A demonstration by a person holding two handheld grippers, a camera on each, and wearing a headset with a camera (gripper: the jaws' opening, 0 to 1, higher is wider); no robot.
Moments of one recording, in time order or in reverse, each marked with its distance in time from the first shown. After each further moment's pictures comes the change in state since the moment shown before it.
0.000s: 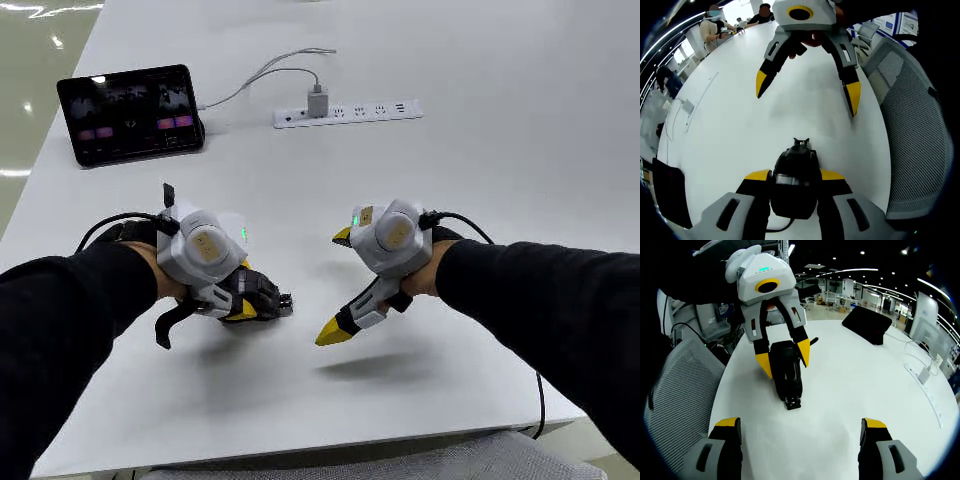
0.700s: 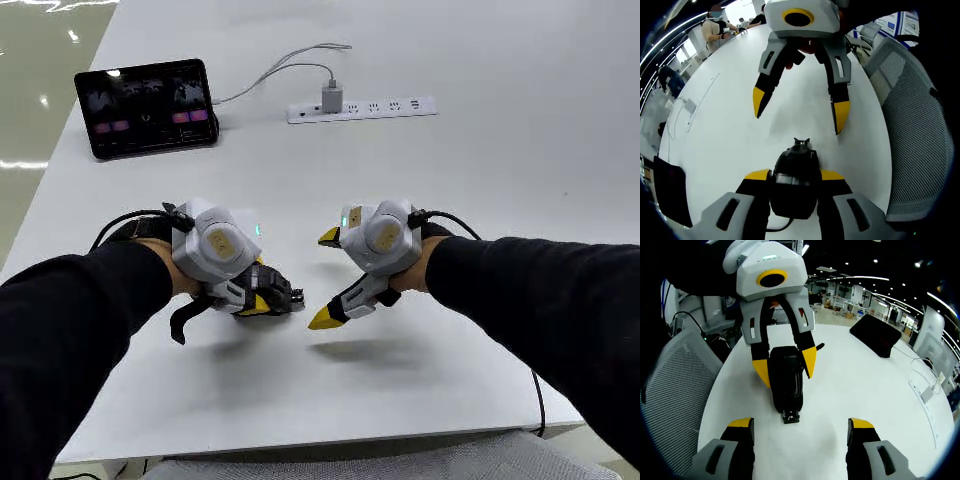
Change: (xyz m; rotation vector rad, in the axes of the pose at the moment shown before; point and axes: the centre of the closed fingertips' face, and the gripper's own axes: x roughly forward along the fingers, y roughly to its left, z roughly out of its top) left arm -0.002 -0.002 0.001 -0.010 -0.003 0.021; right arm 0.023 0.000 0.016 -0.109 -0.010 0.004
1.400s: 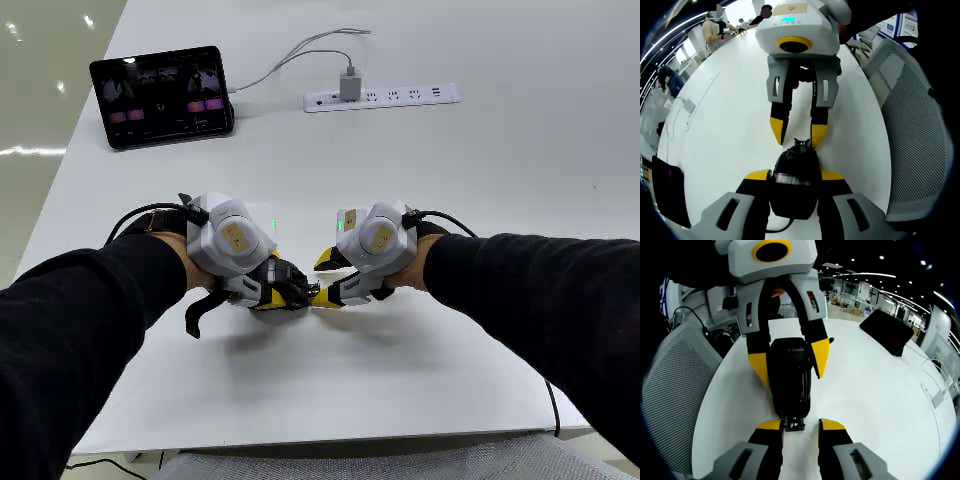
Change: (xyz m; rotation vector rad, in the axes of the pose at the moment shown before) left arm 0.000 0.001 0.000 -0.006 -0.014 -0.013; right arm 0.031 0.008 -0.003 -0.032 0.045 0.069
